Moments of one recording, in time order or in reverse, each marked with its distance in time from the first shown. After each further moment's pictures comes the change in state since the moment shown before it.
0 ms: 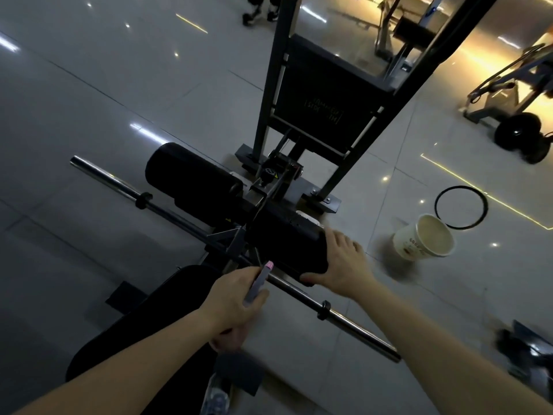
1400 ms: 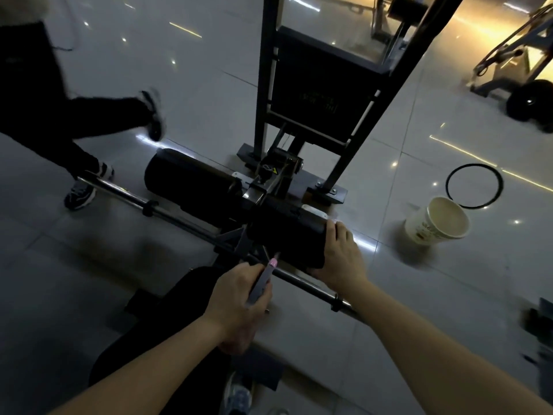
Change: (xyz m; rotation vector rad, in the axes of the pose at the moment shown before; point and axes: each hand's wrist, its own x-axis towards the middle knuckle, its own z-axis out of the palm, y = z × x) left_hand -0.007 0.013 -0.005 0.057 0.126 0.049; right_hand 0.008 -0.004 0.042 0.082 0.187 0.029
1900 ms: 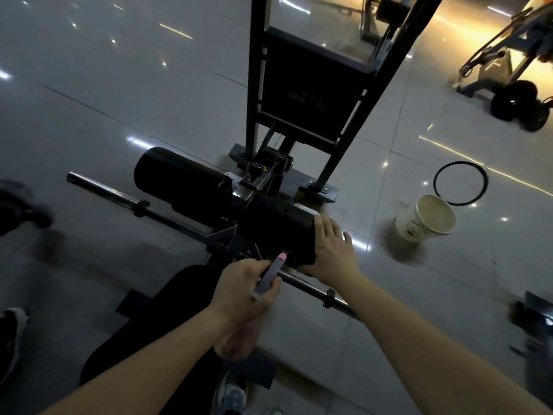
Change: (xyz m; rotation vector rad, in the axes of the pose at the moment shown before) left_hand 0.008 0.035 0.005 0.020 -0.004 0.018; right_hand -0.007 -0.001 -0.012 -0.057 -0.041 -0.021
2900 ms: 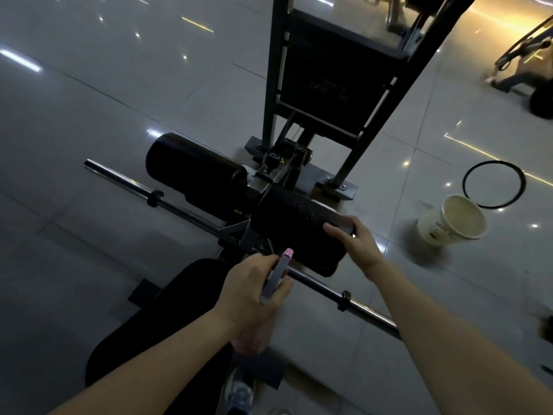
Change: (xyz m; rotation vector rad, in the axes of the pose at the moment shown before) left_hand -0.004 -0.015 0.007 -0.036 0.060 -0.014; right_hand 0.032 0.034 0.020 1.112 -0.053 0.263
